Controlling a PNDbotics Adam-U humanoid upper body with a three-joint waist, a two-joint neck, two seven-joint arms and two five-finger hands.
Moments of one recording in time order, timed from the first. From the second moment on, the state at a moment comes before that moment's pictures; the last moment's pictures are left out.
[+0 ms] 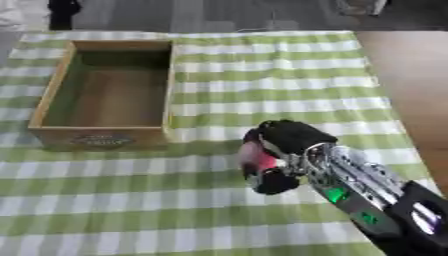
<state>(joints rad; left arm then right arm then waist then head) -0.17 0.20 0.45 -1.98 0.38 -0.25 -0.05 -0.50 -0.63 0.55 -1.91 0.91 0.43 0.66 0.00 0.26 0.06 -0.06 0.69</state>
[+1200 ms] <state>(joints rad) -0.17 0.20 0.45 -1.98 0.38 -0.25 -0.06 -0.83 -0.44 0.57 -1.91 1.19 0.42 0.68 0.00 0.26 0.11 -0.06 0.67</state>
